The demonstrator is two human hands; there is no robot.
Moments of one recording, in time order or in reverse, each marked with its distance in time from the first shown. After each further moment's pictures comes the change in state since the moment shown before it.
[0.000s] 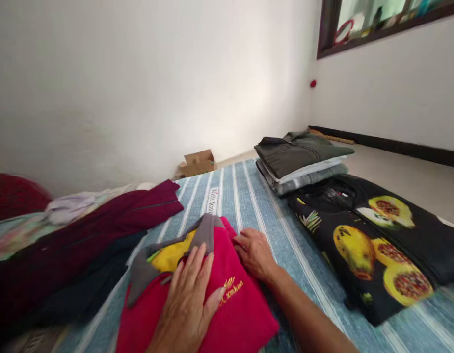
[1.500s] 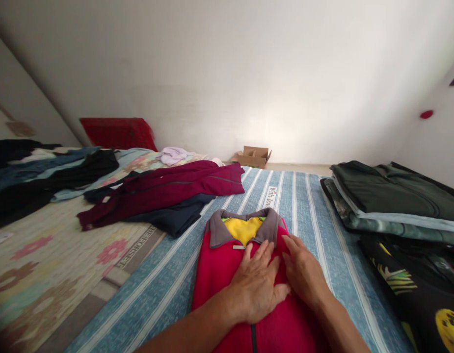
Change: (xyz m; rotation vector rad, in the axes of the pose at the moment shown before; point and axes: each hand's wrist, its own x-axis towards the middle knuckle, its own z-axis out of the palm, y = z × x) left_hand -0.003 0.012 -0.022 -0.639 -0.474 -0.233; right_hand -0.013 -0.049 -0.006 0.030 -0.016 -0.026
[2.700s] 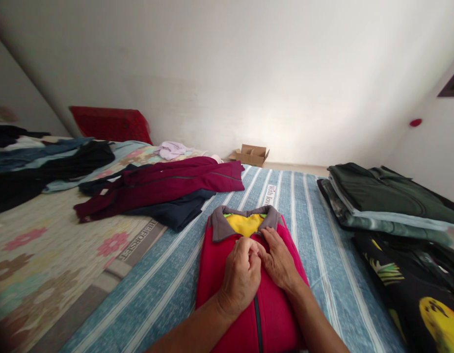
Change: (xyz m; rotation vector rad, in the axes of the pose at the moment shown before) left_hand -0.011 -0.010 0.016 -0.303 0.875 -0.162; right_hand 0.011 -0.021 0.044 0.119 -0.087 -0.055
